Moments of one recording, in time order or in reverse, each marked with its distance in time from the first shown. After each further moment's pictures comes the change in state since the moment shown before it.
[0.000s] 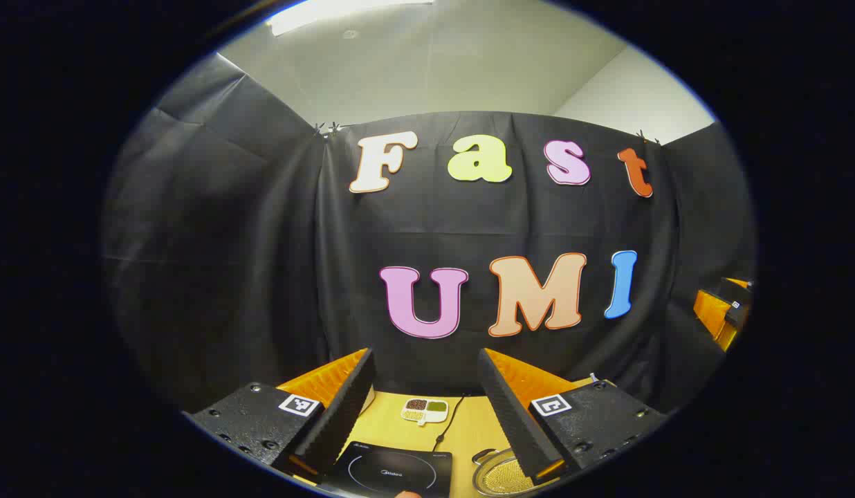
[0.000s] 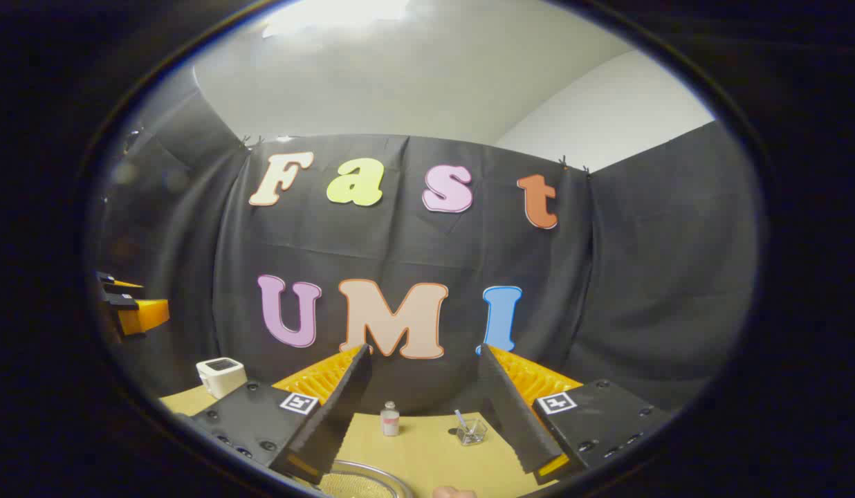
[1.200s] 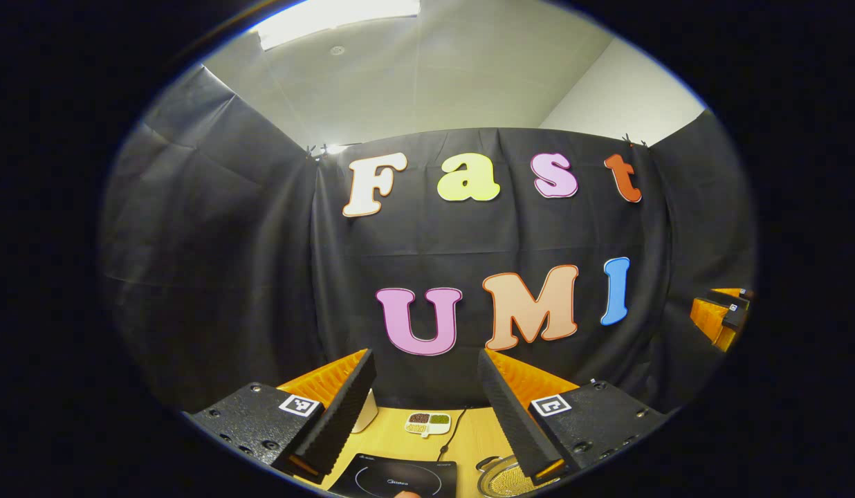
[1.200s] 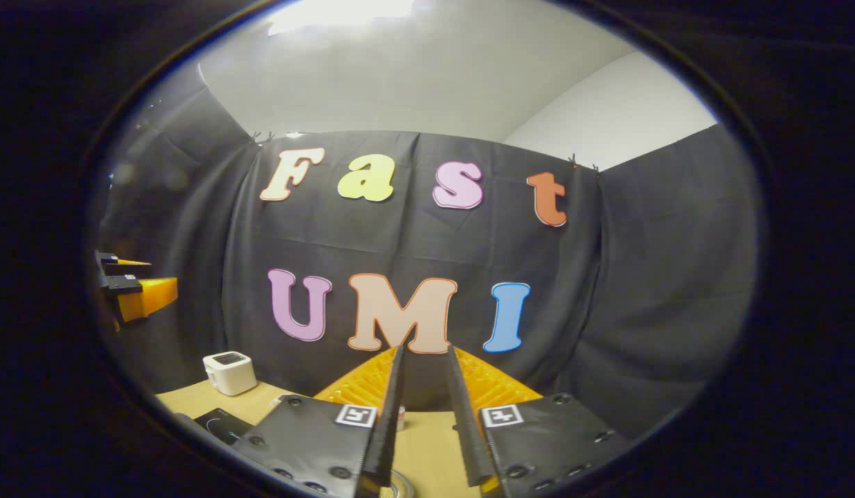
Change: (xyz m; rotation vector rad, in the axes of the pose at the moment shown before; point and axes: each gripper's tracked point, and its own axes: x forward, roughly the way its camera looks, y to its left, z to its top) left arm -0.010 -0.010 0.025 0.048 -0.080 -0.010; right arm -0.010 0.013 -0.006 -0.014 0.032 0.043
